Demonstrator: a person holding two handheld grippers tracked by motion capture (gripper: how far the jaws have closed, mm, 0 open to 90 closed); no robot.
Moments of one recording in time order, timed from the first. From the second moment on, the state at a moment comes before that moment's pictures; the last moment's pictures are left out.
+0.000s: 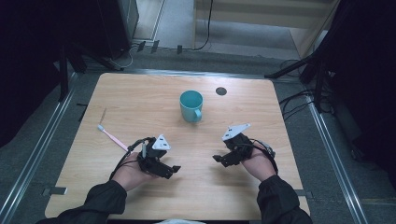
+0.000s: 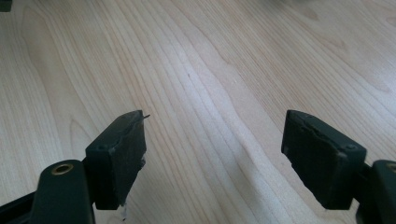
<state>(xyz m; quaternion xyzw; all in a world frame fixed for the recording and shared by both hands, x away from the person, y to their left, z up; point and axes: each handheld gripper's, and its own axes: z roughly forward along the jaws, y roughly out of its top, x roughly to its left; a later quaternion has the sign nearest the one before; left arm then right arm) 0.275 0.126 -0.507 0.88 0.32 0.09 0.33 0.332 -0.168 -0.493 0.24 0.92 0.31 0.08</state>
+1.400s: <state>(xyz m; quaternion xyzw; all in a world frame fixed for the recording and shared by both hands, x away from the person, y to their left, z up) 0.288 0.173 -0.486 0.83 0.45 0.06 0.32 0.335 -0.162 -0.495 0.21 0.93 0.29 0.08</state>
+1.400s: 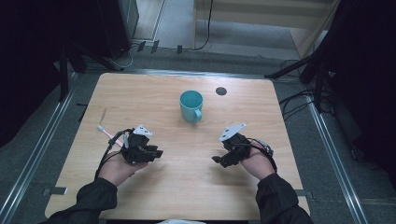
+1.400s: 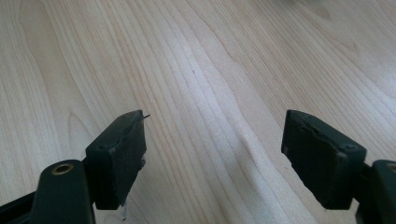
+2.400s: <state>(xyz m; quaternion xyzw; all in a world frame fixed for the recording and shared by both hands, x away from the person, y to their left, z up) 0.310 0.219 -0.481 0.81 0.52 0.06 0.28 0.334 -0.161 -0.495 0.21 0.93 0.29 0.08</state>
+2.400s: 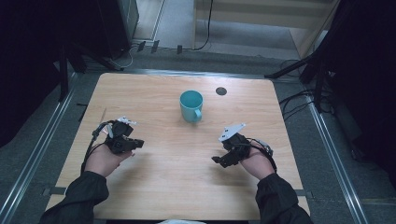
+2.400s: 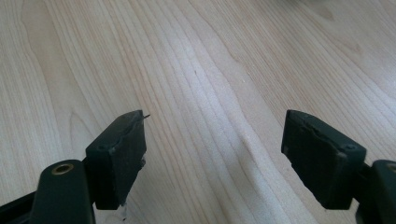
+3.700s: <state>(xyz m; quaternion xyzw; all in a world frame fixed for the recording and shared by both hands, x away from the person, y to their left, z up) 0.320 0.263 -0.514 0.78 0.58 0.03 0.23 0.337 -0.155 -0.496 0.19 0.94 0.28 0.07</state>
